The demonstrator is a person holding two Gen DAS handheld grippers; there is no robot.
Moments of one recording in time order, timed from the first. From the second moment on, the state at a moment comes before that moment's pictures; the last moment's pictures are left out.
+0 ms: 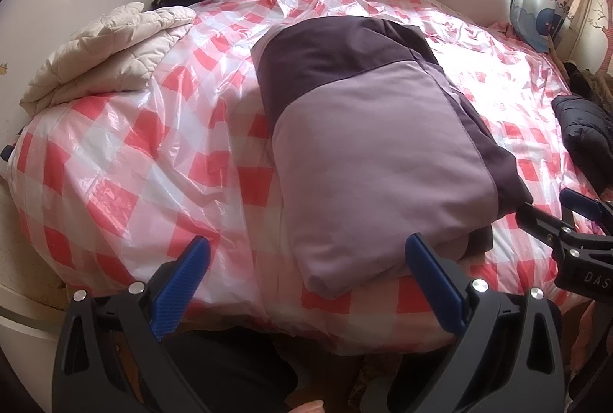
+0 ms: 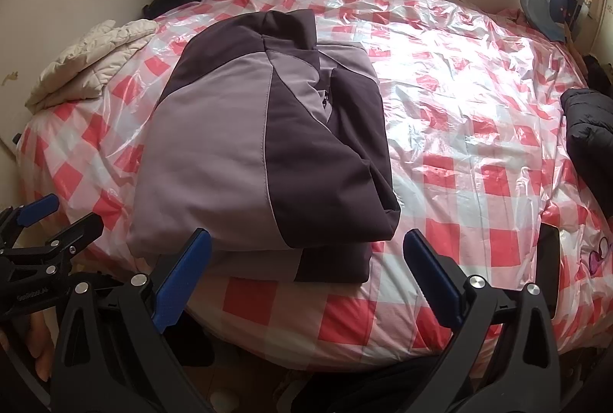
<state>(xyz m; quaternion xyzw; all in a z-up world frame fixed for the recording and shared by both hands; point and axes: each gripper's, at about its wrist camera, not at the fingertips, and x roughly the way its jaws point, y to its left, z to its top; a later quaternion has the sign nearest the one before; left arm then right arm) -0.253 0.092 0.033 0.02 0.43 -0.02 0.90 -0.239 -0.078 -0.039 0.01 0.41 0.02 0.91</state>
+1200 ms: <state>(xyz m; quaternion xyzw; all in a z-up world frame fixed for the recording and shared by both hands) -0.236 0.100 0.023 0.02 0.46 0.01 0.89 -0.232 -0.086 -0.051 0.02 0.42 0.03 0.91</state>
